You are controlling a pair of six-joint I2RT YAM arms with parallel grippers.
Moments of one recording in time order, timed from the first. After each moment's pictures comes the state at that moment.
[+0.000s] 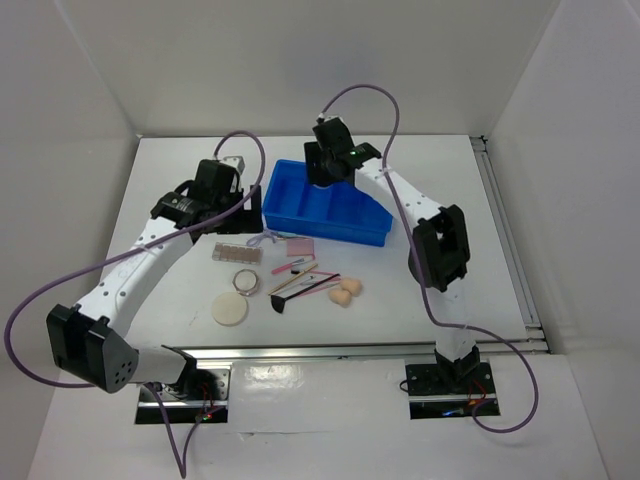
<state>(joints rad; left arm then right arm) -0.37 1.35 1.29 -0.80 -0.08 -0.35 0.57 2.11 1.98 -0.62 0.19 0.33</state>
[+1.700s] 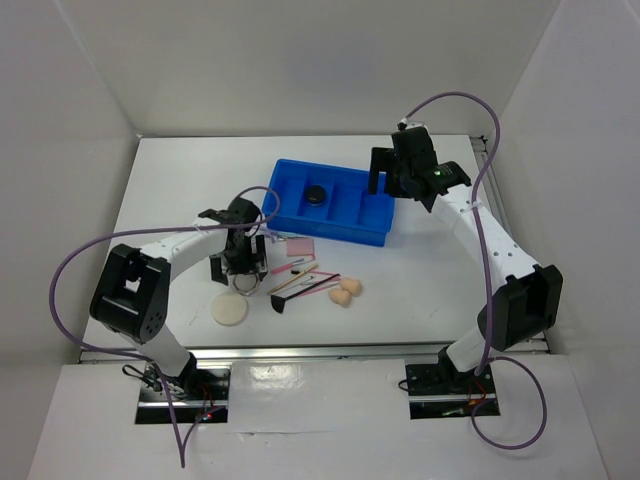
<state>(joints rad) -0.37 1.64 1.04 -0.79 -0.10 -0.56 0.37 1.53 1.50 -0.70 0.22 0.35</state>
